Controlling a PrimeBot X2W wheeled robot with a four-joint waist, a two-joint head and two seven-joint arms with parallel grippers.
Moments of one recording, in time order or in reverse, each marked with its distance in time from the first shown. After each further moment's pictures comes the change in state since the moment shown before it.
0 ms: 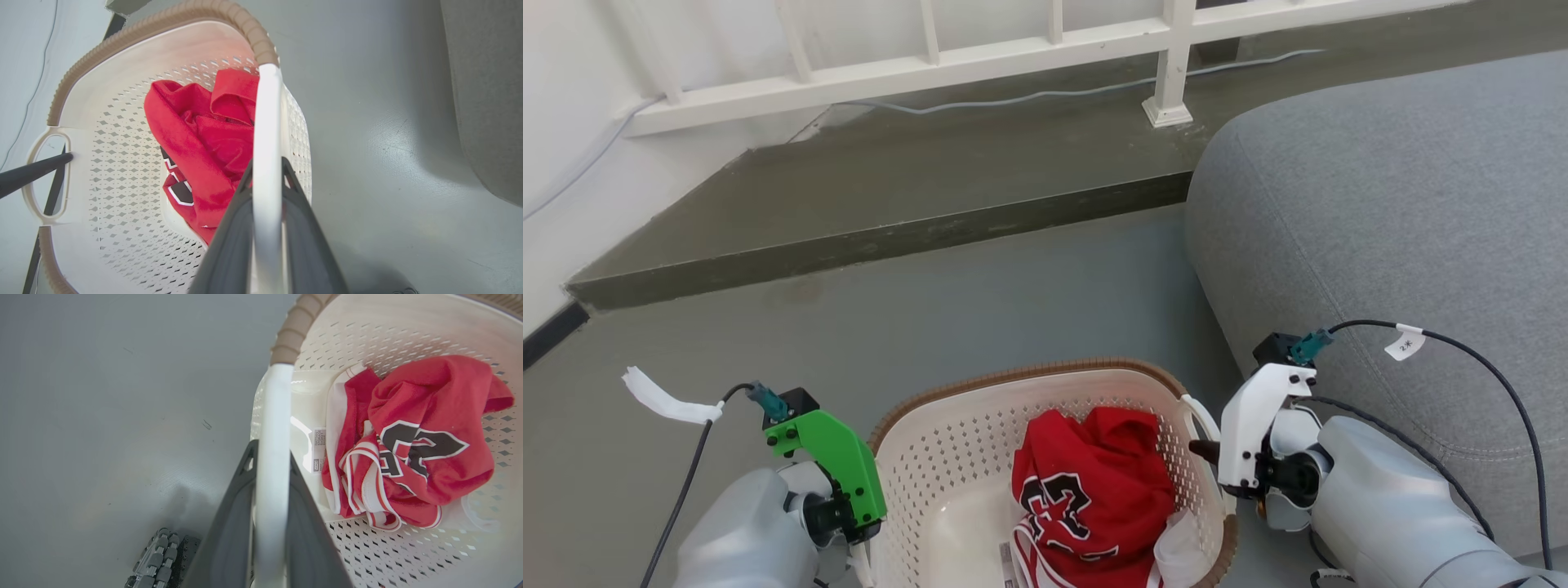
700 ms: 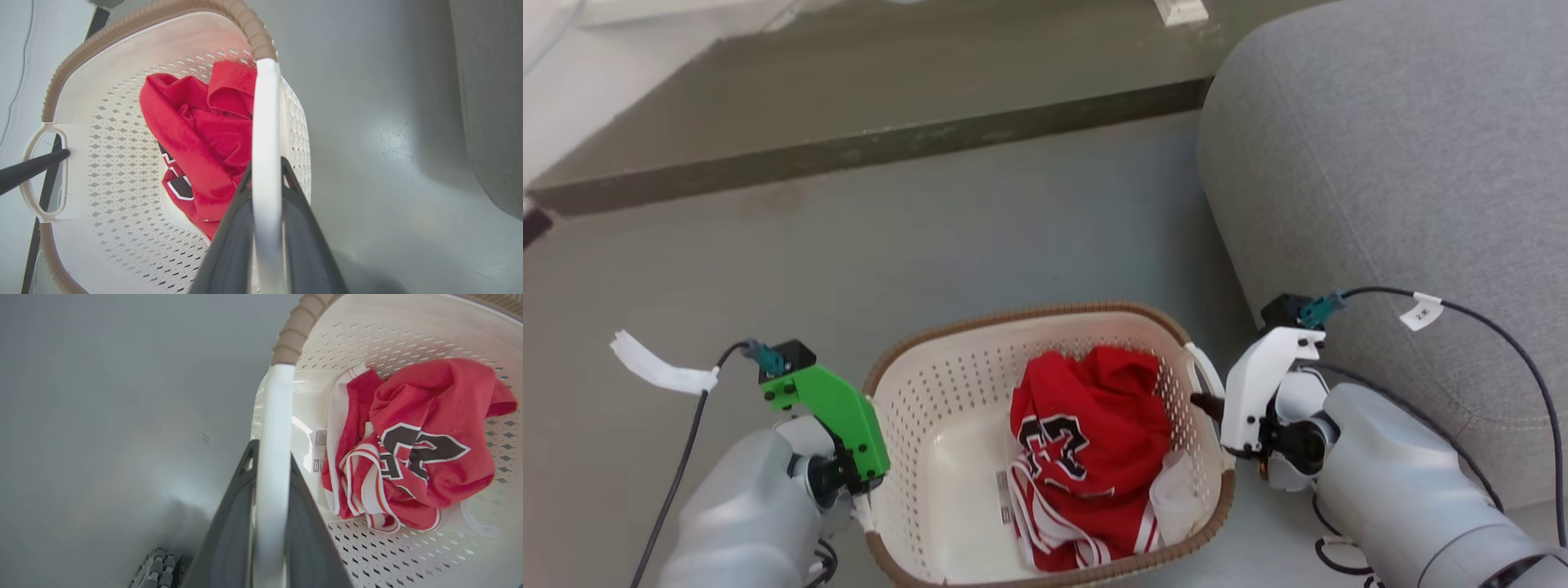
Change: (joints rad) left arm -0.042 0.002 -0.013 -0.044 0.002 0.021 -0.085; right arm -0.035 -0.026 0.013 -0.045 0.007 0.000 -0.054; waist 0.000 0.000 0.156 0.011
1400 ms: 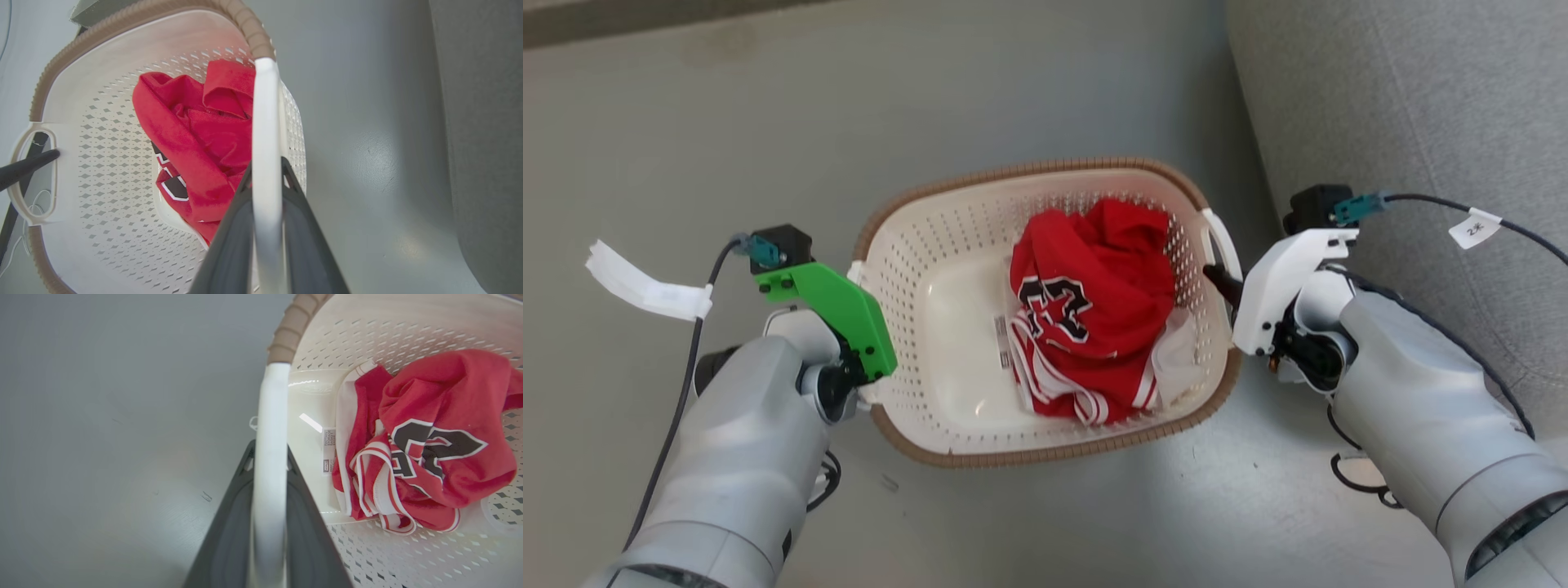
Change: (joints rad) left arm -0.144 -0.006 -0.026 -0.063 0.064 0.033 -0.184; right arm -0.141 -0.054 0.012 -0.064 -0.040 0.000 -0.166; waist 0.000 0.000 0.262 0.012
